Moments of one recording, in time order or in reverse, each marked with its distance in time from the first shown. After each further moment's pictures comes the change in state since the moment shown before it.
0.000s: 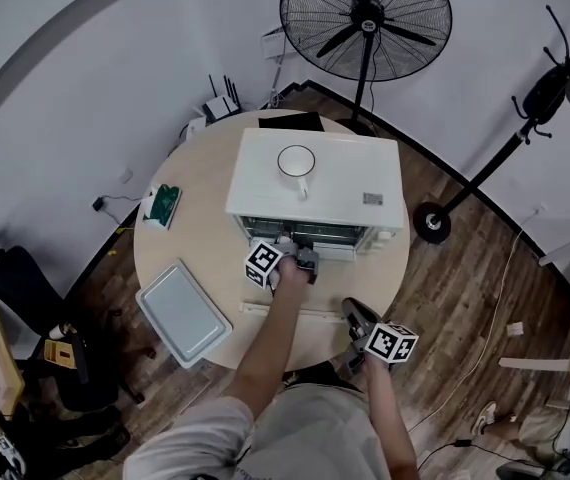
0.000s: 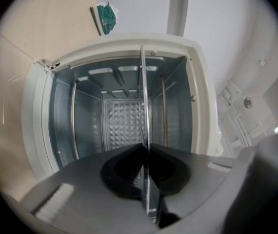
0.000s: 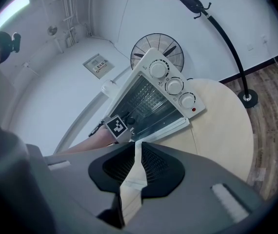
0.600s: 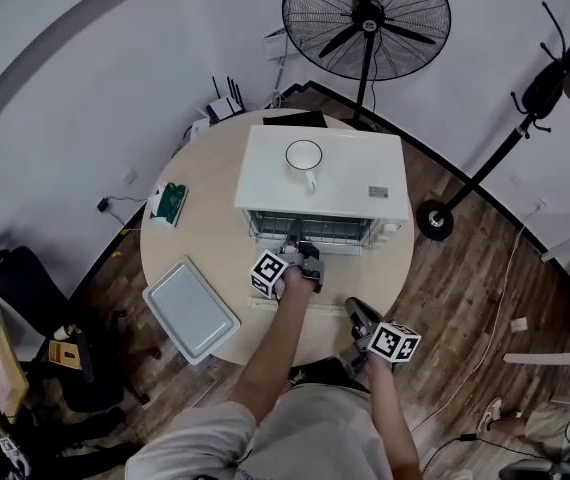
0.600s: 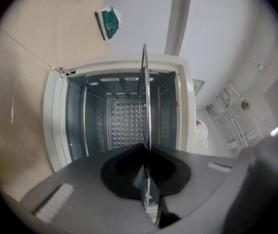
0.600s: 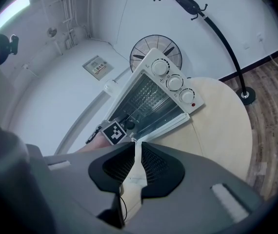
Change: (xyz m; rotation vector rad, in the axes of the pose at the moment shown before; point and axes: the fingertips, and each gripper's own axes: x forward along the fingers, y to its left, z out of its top) left arm -0.041 0.000 -0.007 -0.016 0.016 -0.018; right arm -0.009 0.013 -0.019 0.022 -0.019 -0.011
